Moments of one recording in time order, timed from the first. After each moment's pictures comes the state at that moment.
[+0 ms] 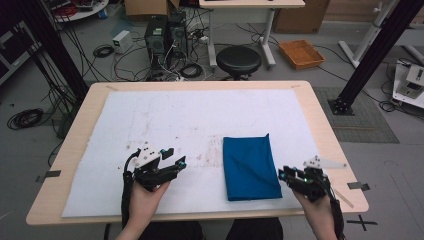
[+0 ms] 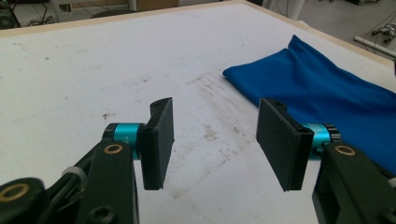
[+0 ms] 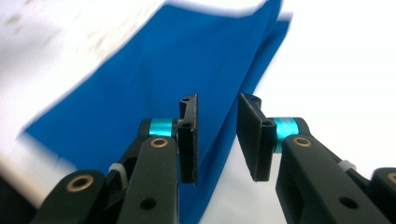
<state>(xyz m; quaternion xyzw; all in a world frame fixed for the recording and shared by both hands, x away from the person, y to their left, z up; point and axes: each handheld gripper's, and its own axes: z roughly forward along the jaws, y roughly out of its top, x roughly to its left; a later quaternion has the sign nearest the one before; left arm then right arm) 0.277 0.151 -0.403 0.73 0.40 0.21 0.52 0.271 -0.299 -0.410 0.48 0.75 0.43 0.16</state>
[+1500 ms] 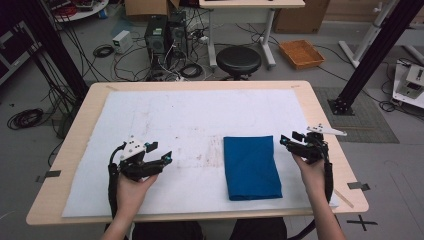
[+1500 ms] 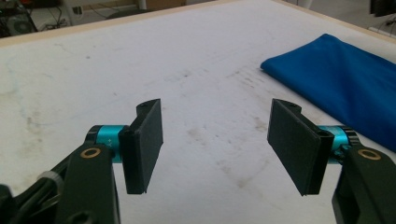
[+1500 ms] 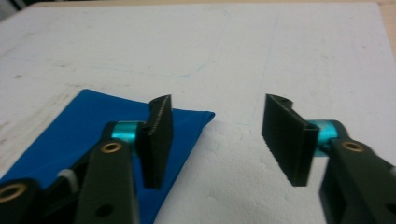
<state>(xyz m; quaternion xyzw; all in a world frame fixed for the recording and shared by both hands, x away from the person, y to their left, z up) 0.303 0.198 -0.407 0.73 0.40 0.23 0.50 0.353 -0.325 -0.409 0.51 0.70 0.46 0.20</state>
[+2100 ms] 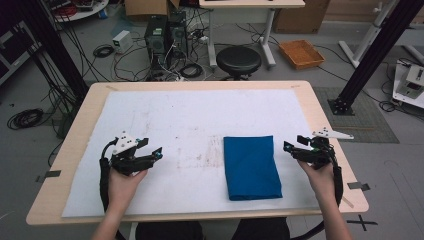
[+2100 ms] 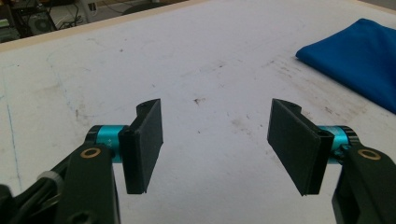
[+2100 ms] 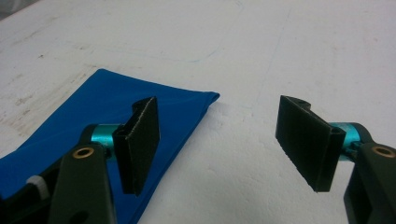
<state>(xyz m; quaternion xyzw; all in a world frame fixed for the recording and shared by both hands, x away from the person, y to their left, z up) 0.315 0.219 -0.412 0.74 0.40 0.24 0.48 0.344 -0.337 -0.412 0.48 0.72 0.46 0.19</state>
